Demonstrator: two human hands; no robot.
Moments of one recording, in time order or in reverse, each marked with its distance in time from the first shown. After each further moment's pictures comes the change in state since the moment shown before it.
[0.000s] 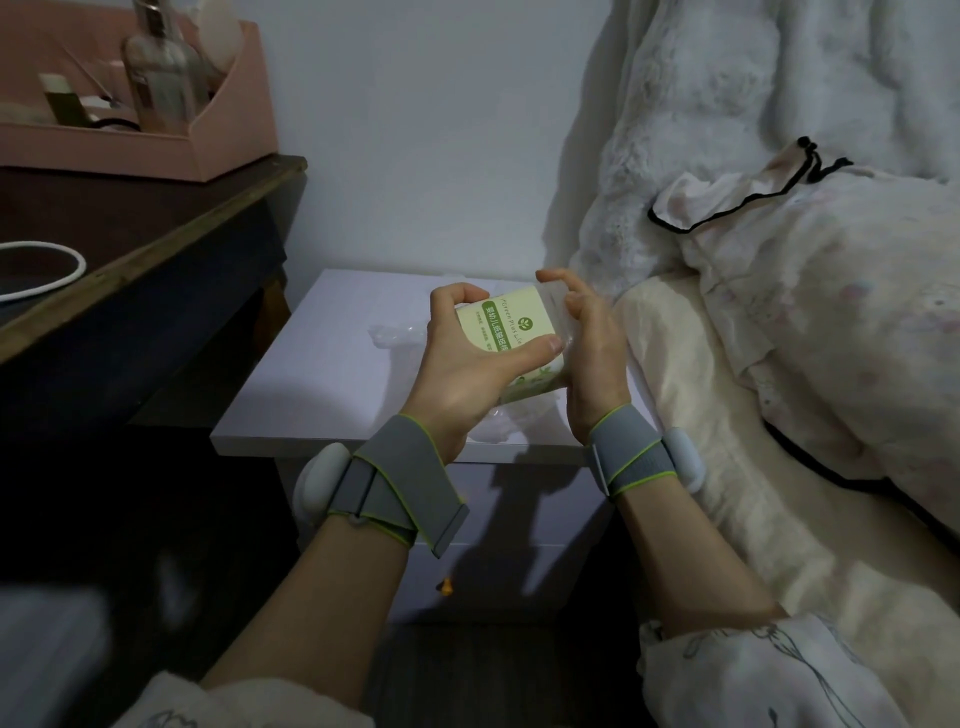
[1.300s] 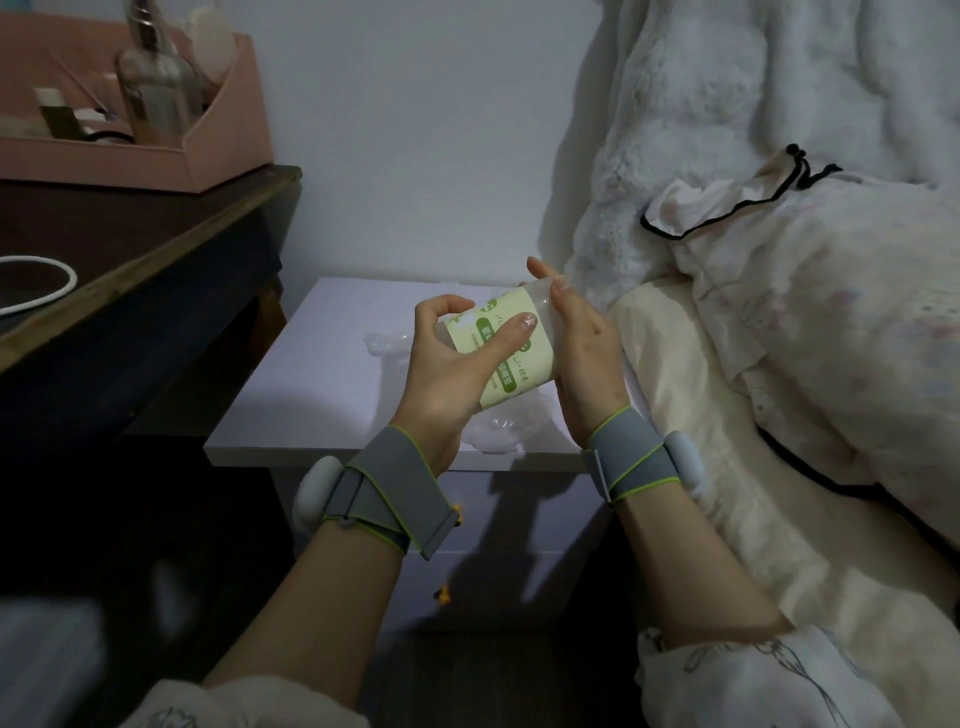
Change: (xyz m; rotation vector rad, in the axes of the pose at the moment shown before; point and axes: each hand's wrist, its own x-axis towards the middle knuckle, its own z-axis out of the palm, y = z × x) left_hand 0.003 0.001 0.001 -0.227 0.057 -0.069; right_hand -0.005 -0.013 0.003 0.044 -0.079 0.038
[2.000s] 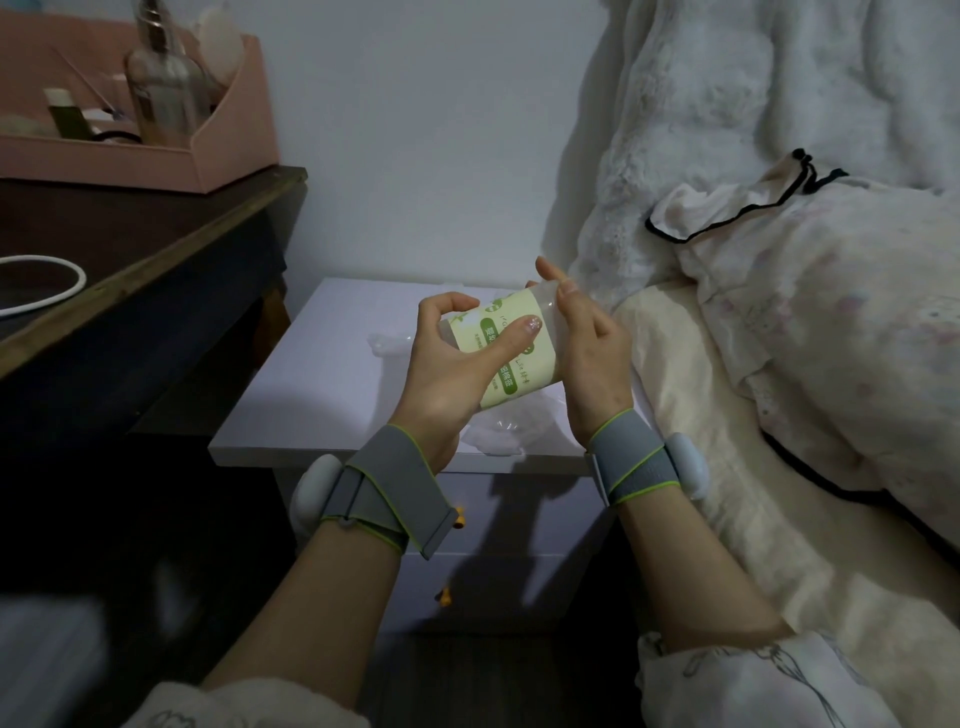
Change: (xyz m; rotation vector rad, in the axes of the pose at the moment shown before) left_hand 0.000 0.004 -0.004 0.060 -0.014 0.035; right_hand -0.005 -0.005 0.004 0.037 0.068 -0.060
